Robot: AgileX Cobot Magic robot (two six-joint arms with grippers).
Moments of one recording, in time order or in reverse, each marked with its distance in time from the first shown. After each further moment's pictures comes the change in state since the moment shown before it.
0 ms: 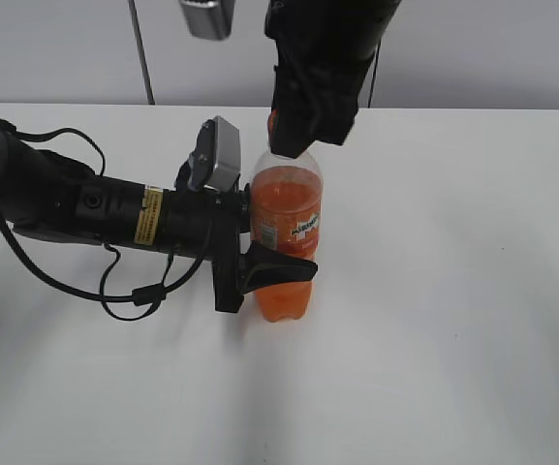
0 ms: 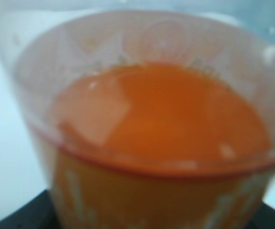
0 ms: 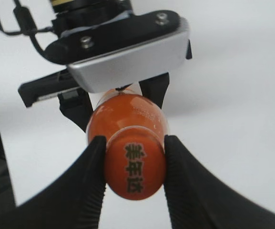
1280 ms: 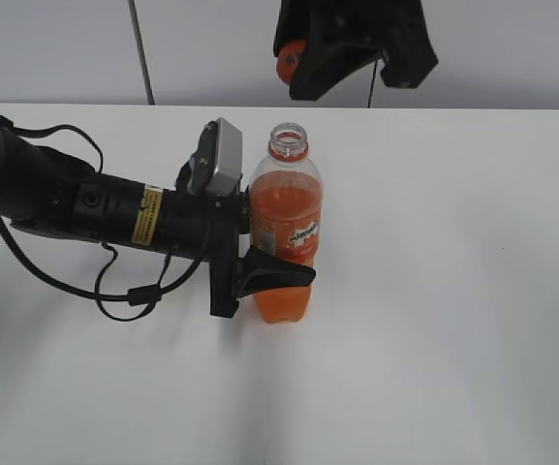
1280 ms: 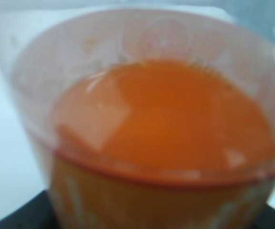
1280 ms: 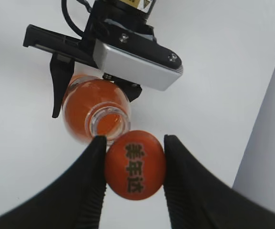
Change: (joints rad) left arm 0.000 -0.010 -0.002 0.050 0.009 0.002; right arm 0.000 -0.120 -0.011 0.017 0.005 -0.392
